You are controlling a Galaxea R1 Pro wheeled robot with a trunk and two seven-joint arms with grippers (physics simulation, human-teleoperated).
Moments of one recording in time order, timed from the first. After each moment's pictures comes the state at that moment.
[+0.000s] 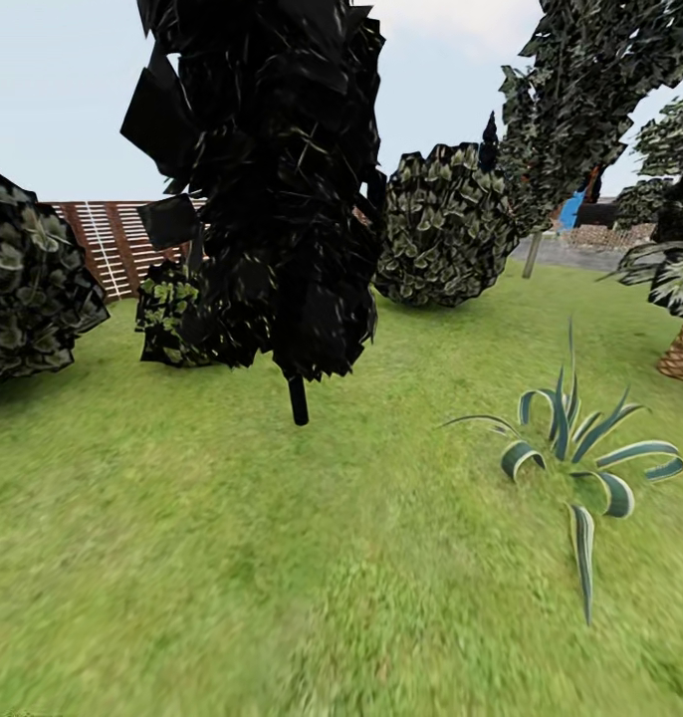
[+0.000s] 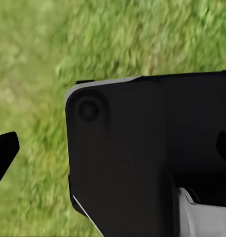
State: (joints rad) left arm -0.01 -0.02 -0.06 -0.03 -0.01 -0.42 -0.02; right arm 0.00 0.07 -0.20 -0.02 0.01 -0.12 0.00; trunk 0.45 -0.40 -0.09
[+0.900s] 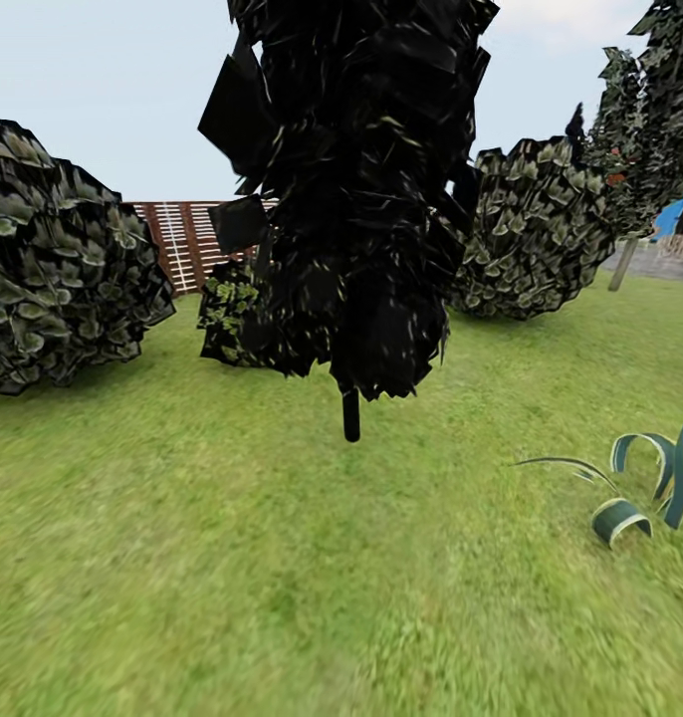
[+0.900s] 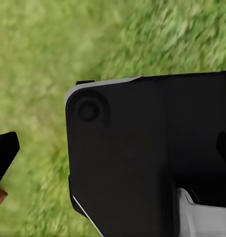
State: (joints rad) left arm -0.01 -0.02 -0.06 -0.03 -0.01 -0.42 -0.02; right arm 0.00 0.06 -0.20 -0.02 0.01 -0.13 0.00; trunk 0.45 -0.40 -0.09
